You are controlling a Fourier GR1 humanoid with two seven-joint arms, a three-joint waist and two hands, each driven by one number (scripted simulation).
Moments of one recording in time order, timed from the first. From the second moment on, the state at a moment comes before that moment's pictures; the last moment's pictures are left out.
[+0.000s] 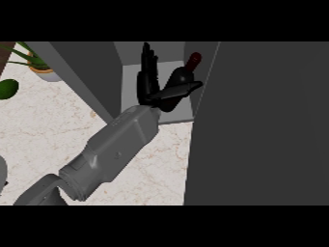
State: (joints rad) left arm -1.06 0.00 -0.80 -0.41 1.51 0.53 -0.84; right arm -0.12 -0.03 0.09 -2.28 -0.21 0.20 0.43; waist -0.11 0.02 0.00
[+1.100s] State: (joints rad) left arm -0.90 0.00 -0.93 -0.63 1.49 0.52 -0.92; right arm -0.08 -0.03 0.11 -2.35 -0.15 0.15 0.48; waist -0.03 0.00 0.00
